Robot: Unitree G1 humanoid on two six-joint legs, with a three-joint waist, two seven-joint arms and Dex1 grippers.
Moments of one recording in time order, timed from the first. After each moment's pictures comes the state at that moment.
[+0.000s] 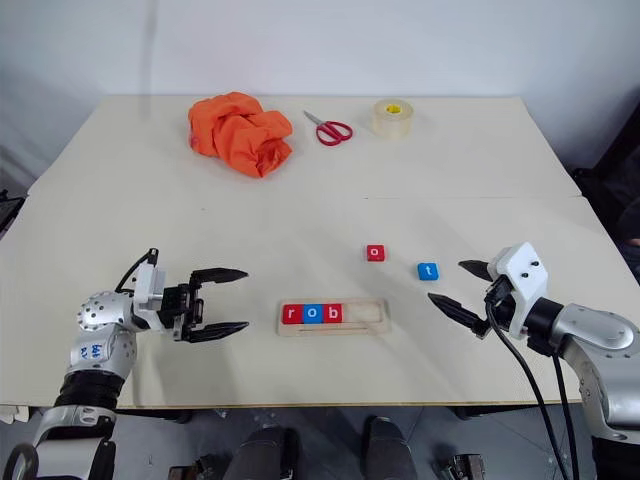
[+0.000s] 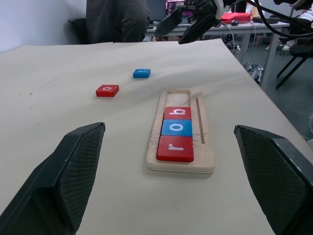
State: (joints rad) left arm -0.40 0.53 0.12 0.47 -0.50 -0.26 -1.50; right arm -0.05 -0.74 -0.33 -0.32 0.42 0.52 0.89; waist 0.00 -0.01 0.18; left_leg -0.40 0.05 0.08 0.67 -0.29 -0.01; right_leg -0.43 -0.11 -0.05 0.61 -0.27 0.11
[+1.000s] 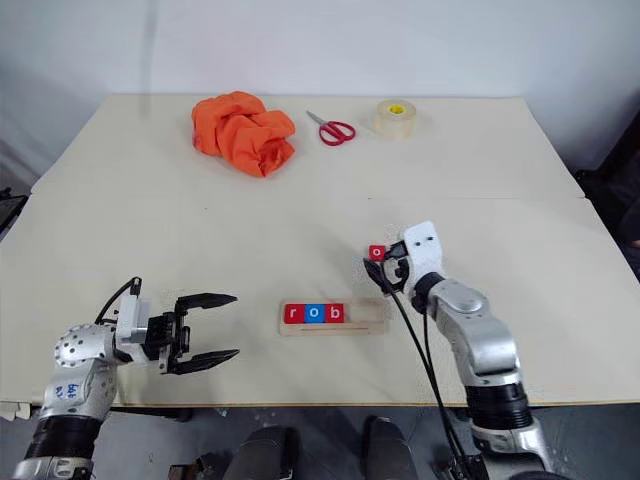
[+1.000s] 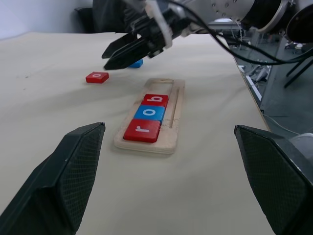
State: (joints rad) left arm -0.12 0.56 0.18 0.16 -0.53 -0.20 -1.41; right arm -0.40 -0.29 0.03 -0.13 0.21 0.67 0.30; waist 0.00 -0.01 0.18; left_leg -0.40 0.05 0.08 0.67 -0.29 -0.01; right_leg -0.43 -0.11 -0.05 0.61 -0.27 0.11
